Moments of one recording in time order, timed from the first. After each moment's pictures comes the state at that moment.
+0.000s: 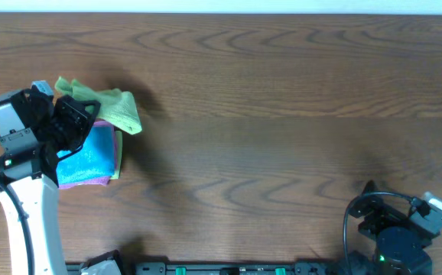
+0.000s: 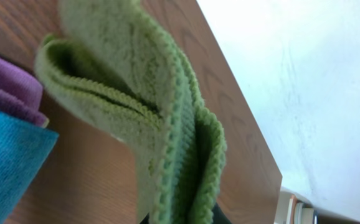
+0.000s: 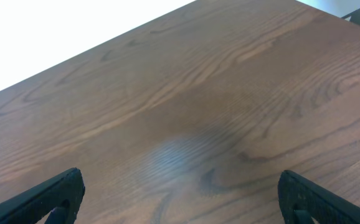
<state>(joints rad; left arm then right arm) 0.38 1.20 0.99 -0.55 0.62 -0.75 0.49 0.21 0.70 -1.12 0.73 0.72</state>
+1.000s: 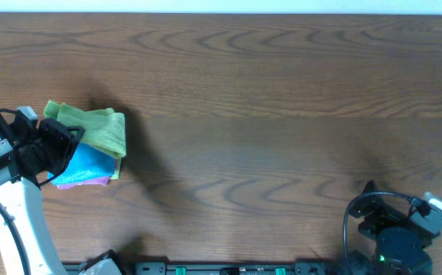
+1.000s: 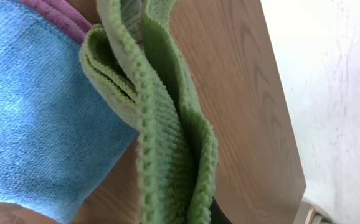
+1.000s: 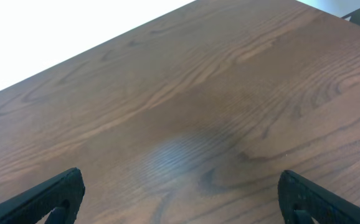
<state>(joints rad) 0.57 1.21 0.99 -0.80 0.63 -0.56 0.49 0.21 0.70 -1.12 0.73 0.72</state>
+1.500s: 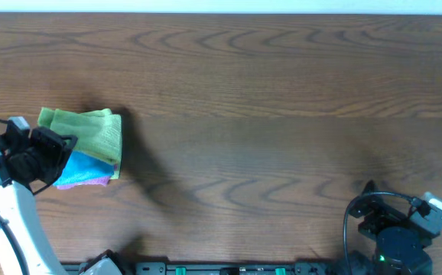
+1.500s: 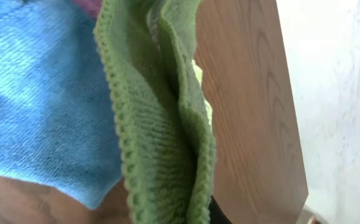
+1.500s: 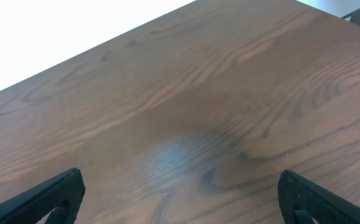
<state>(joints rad) 0.65 1.22 0.99 -0.88 0.63 -0.51 0.49 0.21 0.70 -1.12 0.73 0.72</state>
